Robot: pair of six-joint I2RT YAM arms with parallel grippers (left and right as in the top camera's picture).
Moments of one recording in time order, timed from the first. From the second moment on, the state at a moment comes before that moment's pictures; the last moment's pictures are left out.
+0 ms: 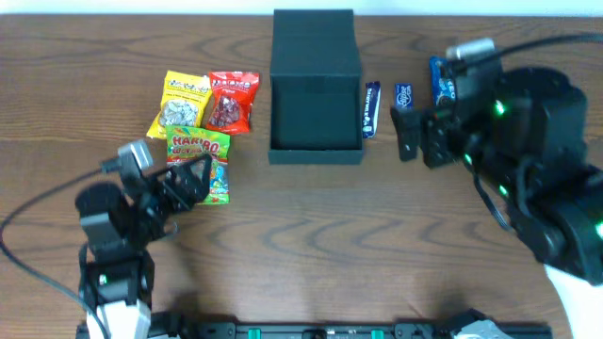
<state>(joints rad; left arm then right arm) 0.19 0.77 0.52 -0.21 0.56 -0.53 0.42 1.24 1.73 -1.09 0.09 0.08</state>
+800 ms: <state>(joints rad) 0.06 1.43 1.07 -0.60 0.11 -0.17 0.30 1.54 1.73 -0.84 0.10 -0.07</state>
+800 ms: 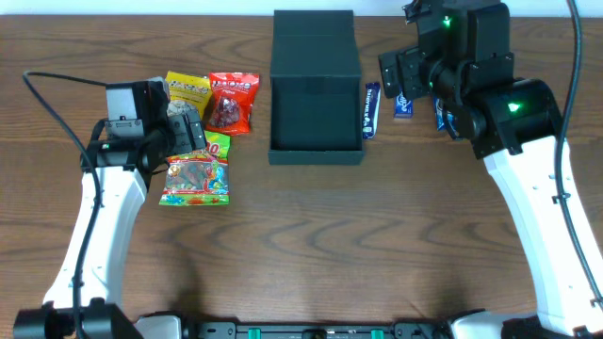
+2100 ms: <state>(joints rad) 0.00 1.83 1.09 -0.66 0.01 -0.18 0.30 1.54 1.73 -0.79 0.10 -0.07</state>
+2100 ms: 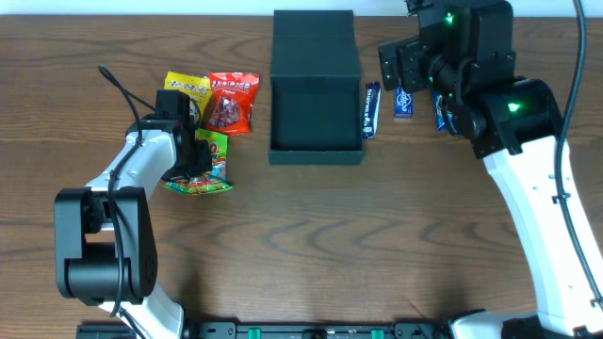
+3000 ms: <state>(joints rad) -0.25 1.59 1.35 -0.56 0.02 -0.26 0.13 1.54 1.73 -0.74 0.13 -0.01</state>
